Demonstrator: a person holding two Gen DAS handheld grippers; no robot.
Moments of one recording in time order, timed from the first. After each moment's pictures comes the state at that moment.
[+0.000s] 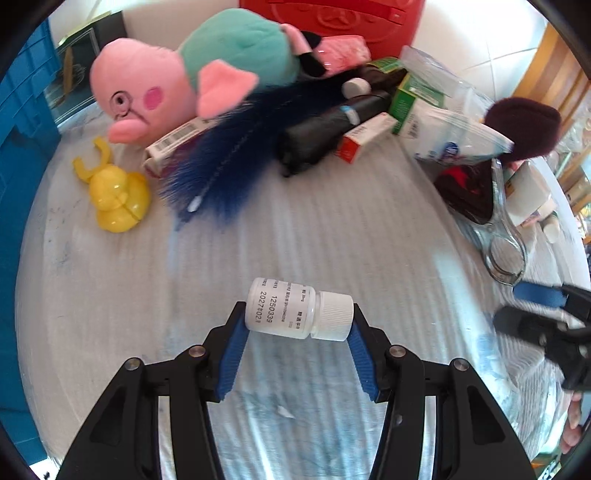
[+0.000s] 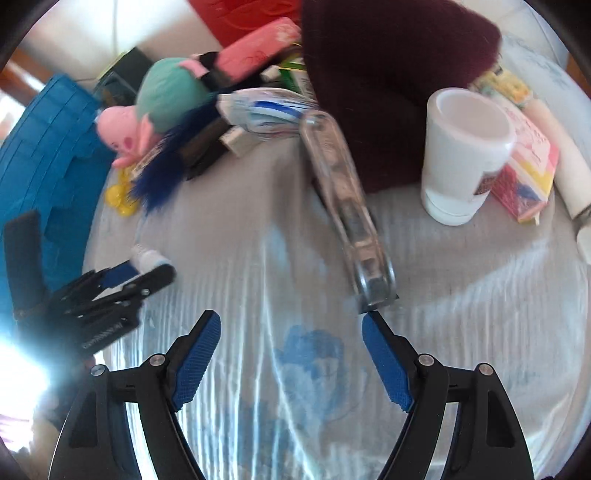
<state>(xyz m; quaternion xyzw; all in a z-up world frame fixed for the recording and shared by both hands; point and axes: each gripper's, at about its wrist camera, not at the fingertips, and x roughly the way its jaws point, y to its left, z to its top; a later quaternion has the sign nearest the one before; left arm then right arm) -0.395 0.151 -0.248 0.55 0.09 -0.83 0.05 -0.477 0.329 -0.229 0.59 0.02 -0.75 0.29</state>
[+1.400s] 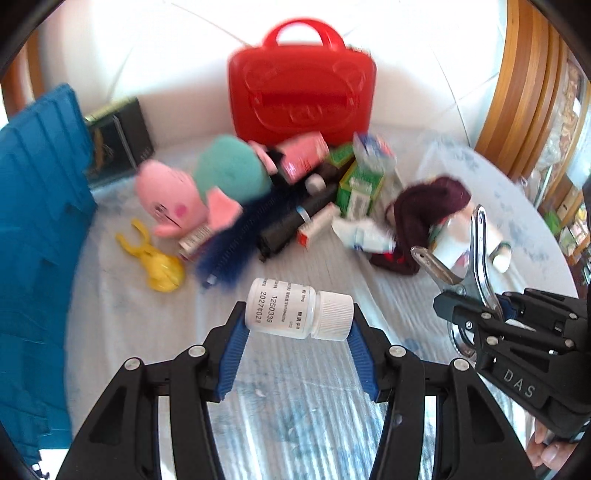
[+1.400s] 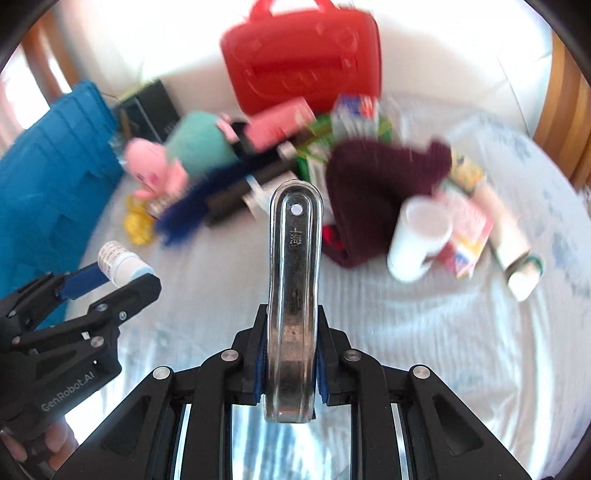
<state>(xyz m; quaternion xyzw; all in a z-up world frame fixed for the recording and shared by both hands) -0.351 0.180 -0.132 0.44 0.05 -0.89 0.08 -0.428 0.344 -0.142 0.48 0.06 -0.83 0.28</state>
